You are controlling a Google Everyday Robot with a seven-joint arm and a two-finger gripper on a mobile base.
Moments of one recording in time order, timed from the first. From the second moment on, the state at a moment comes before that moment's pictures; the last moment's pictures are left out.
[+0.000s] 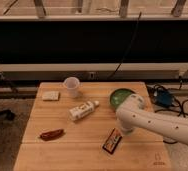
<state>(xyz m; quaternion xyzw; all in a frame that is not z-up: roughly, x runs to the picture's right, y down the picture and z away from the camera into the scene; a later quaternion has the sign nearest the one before) 0.169 0.244 0.774 -0.32 -0.02 -0.10 0.94</state>
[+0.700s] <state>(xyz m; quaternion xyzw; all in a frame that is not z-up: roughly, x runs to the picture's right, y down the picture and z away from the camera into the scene) 0.186 0.253 0.787 -0.34 -0.02 -0.08 0.94</state>
